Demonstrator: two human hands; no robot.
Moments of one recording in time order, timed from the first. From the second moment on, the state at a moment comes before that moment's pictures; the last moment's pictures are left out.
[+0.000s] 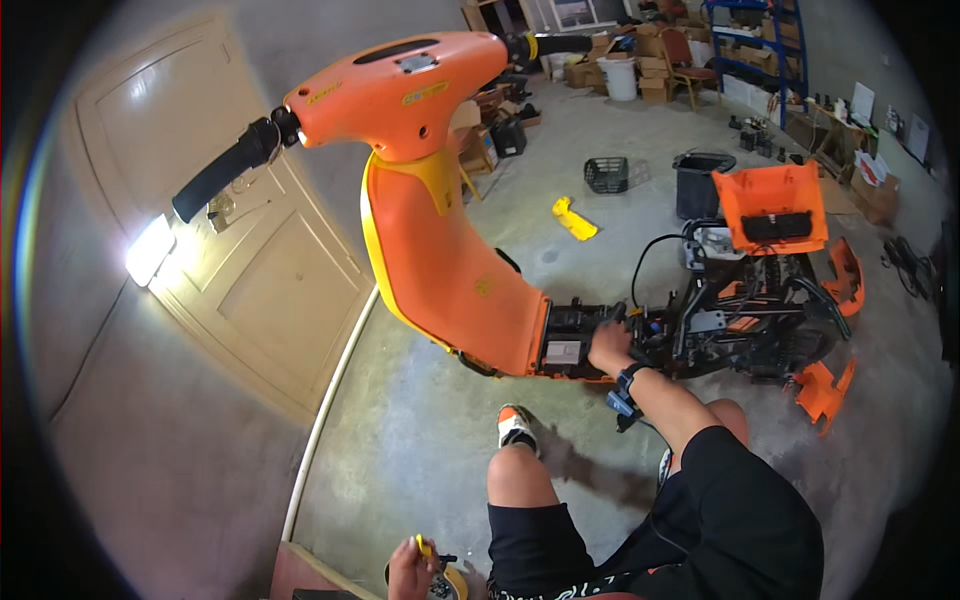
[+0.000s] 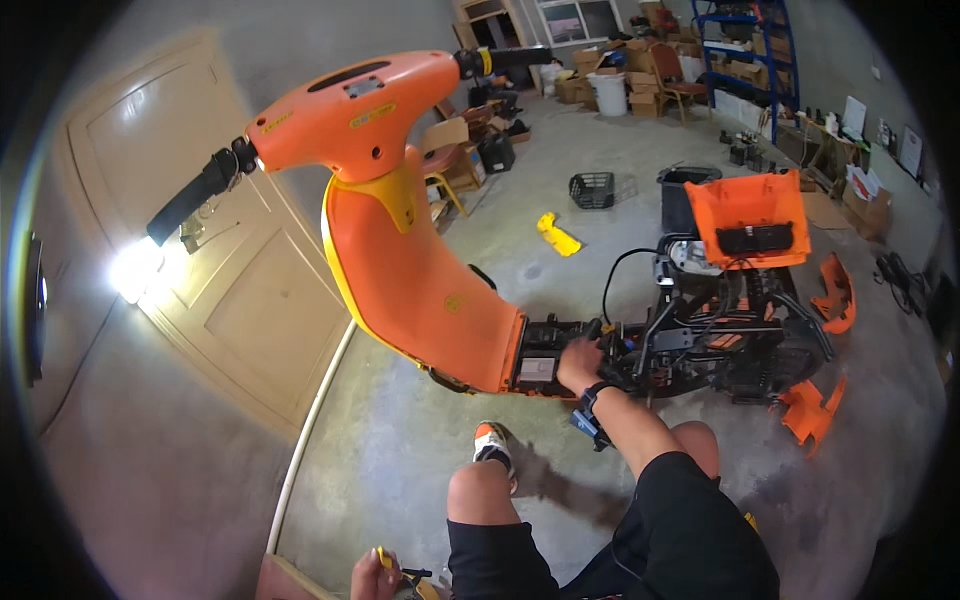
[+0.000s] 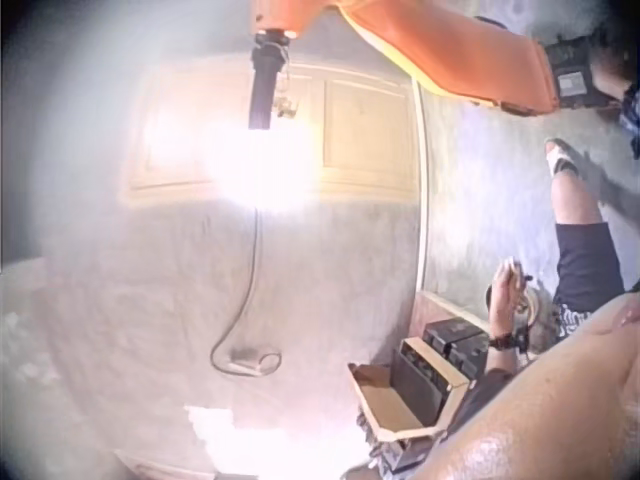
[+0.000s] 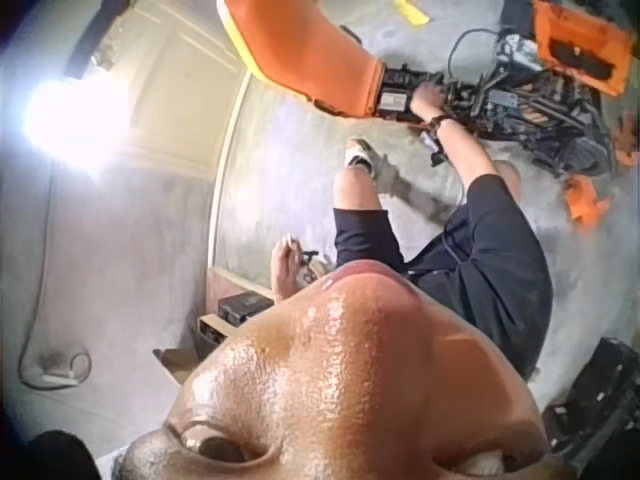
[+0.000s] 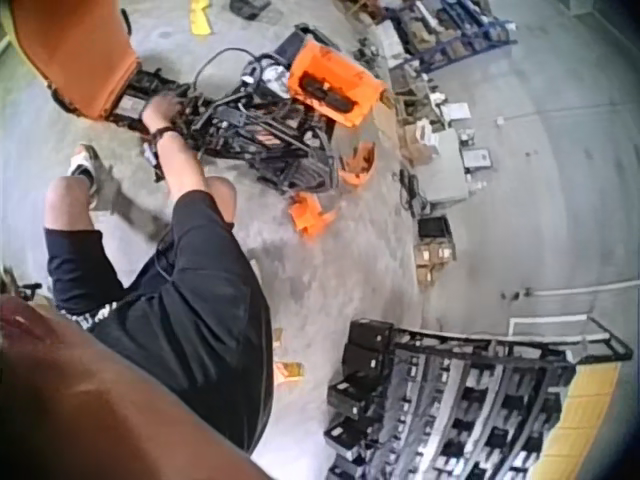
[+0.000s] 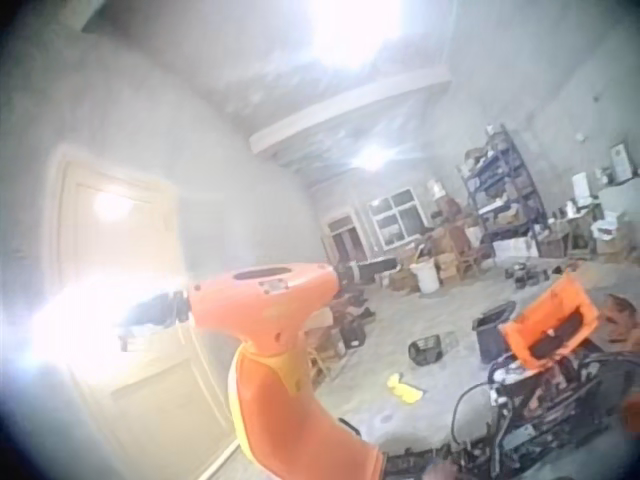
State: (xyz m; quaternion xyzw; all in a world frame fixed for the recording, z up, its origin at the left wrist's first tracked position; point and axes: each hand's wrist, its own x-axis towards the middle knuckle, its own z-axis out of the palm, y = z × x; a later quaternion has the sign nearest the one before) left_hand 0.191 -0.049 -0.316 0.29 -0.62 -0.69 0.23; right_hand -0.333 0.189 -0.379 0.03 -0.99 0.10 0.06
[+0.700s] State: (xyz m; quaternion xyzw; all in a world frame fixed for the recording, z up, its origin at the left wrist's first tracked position) left_hand -0.185 0.079 -0.306 0.11 -0.27 -0.95 -0.11; right_hand -0.181 0.242 -0.252 0.28 -0.89 0.37 0.00
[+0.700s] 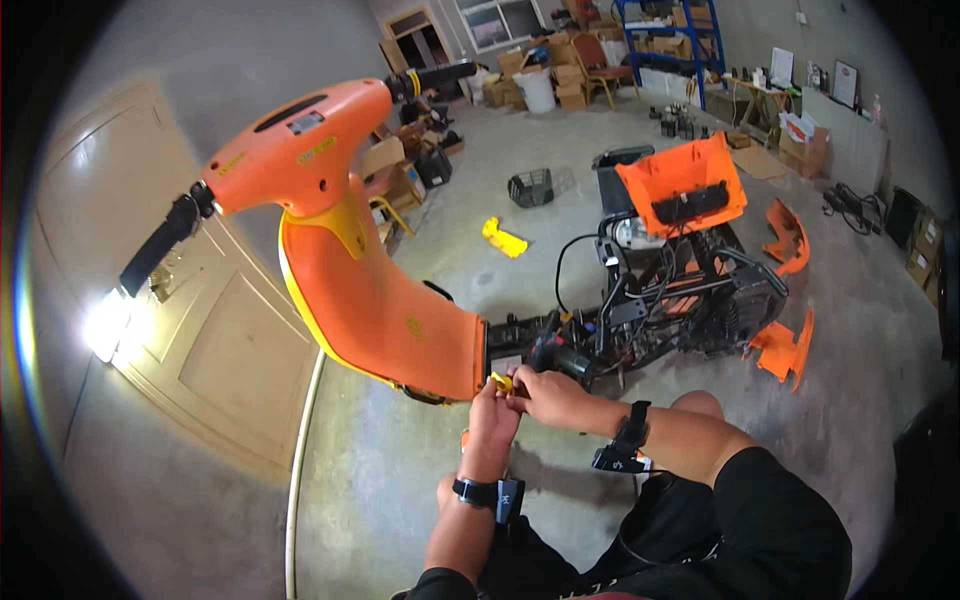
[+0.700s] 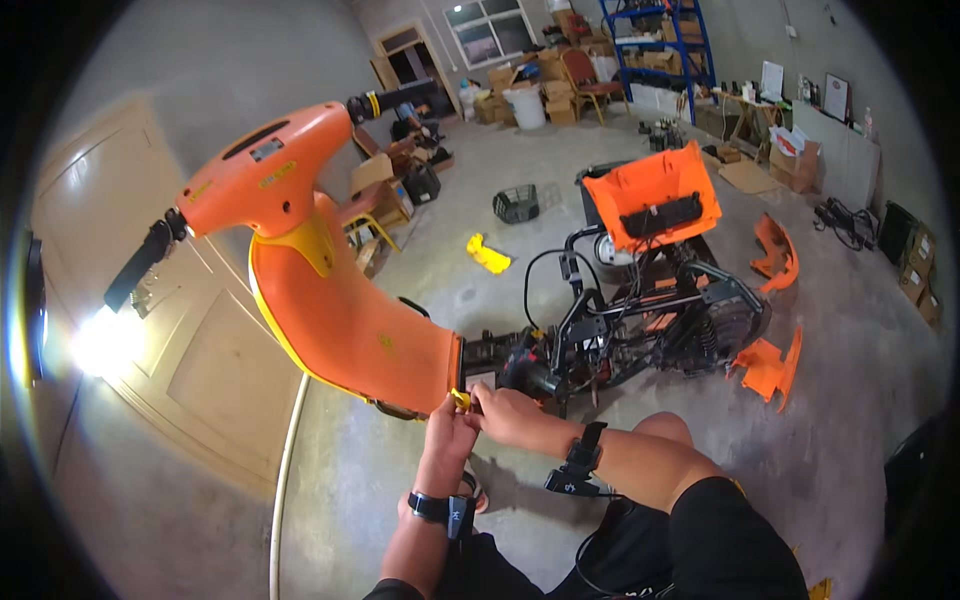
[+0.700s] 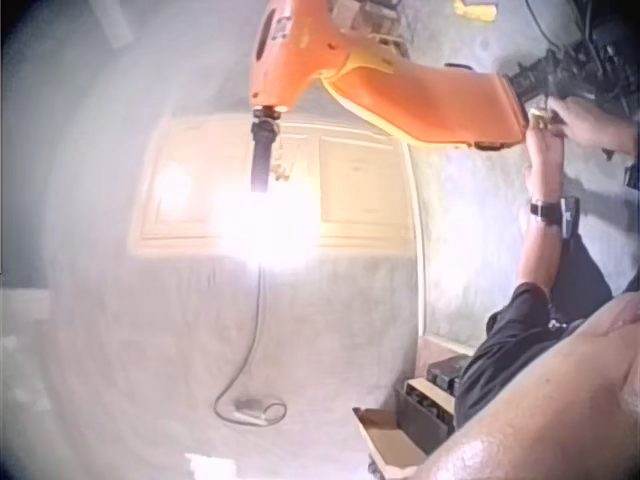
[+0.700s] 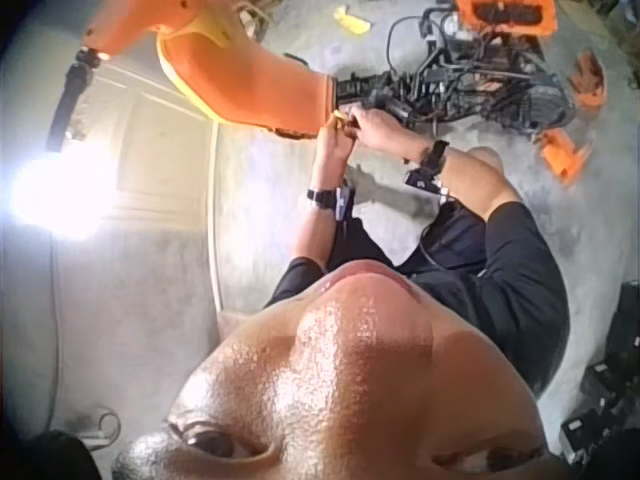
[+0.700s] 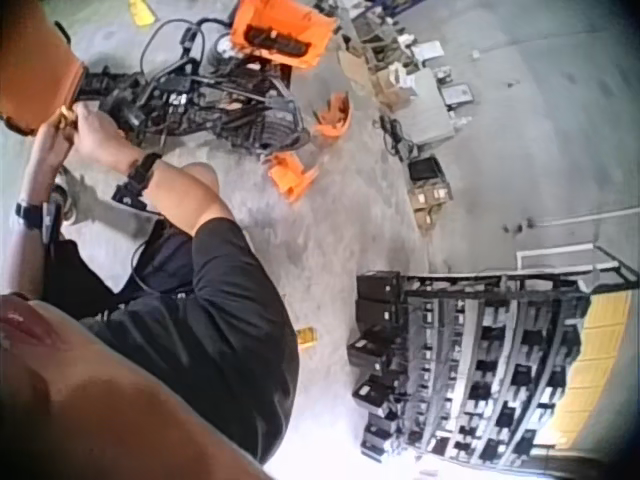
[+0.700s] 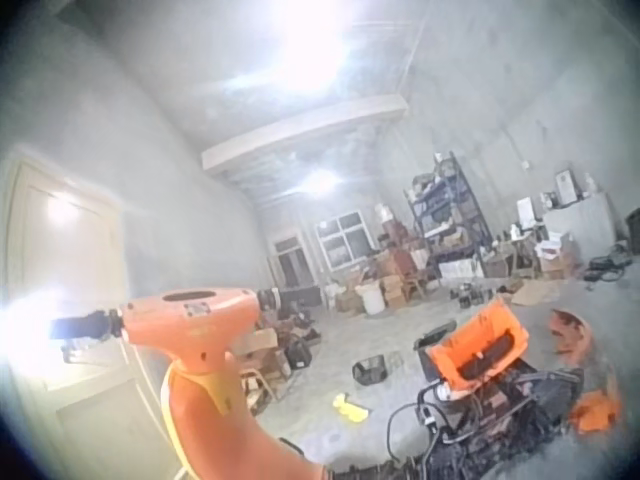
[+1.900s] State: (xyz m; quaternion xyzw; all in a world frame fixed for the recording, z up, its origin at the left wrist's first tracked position) left_hand -0.158 0.081 -0.290 0.18 -0.24 -0.95 -0.03; right_hand -0.198 0.225 -0.258 0.44 -0.78 0.40 0.19
